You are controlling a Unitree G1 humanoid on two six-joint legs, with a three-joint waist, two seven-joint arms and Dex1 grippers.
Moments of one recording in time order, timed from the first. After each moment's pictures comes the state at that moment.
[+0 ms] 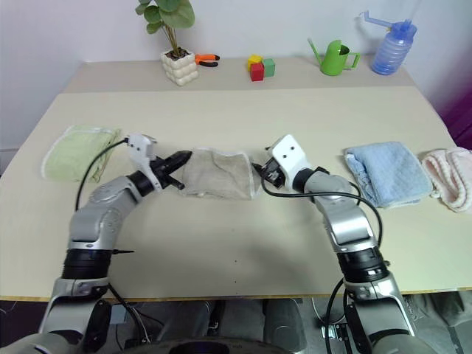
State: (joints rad) left arm -0.38 0.36 0.13 -0.06 -0.43 0.52 -0.59; right arm -0.41 -0.44 0.06 -0.19 0.14 0.52 0.62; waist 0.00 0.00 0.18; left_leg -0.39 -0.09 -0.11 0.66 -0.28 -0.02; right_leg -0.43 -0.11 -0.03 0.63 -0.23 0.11
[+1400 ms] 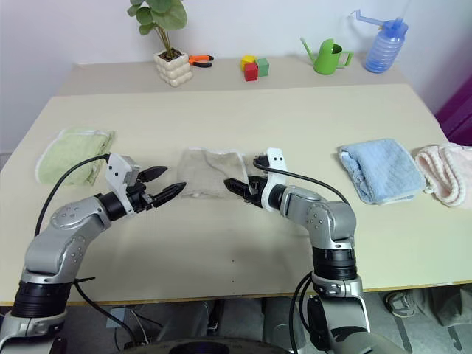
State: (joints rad) left arm -0.15 0.54 0.10 -0.25 -0.44 0.49 -0.69; right arm -0.46 -0.10 -0.08 -0.13 0.55 1.15 0.34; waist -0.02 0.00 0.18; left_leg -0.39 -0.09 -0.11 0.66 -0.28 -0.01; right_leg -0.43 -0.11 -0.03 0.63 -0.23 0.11
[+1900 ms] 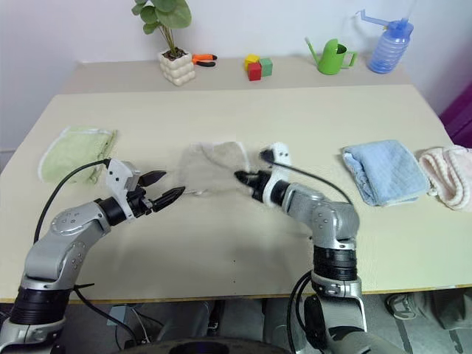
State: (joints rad) left arm -0.12 0.54 0.10 -0.27 -0.42 0.48 -0.67; right arm -0.49 -0.12 -0.30 -0.23 0.68 1.11 0.29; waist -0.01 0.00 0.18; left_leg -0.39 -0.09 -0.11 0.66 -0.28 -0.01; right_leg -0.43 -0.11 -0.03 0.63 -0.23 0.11
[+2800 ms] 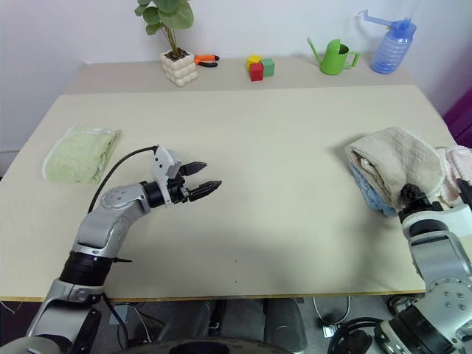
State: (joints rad) left arm -0.37 0.39 -0.09 0.00 -0.36 0.38 -0.79; right arm -0.16 -0.26 -0.98 -0.45 1.04 0.97 -0.42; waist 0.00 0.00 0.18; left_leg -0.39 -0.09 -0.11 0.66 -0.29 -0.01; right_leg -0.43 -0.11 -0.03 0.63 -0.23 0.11
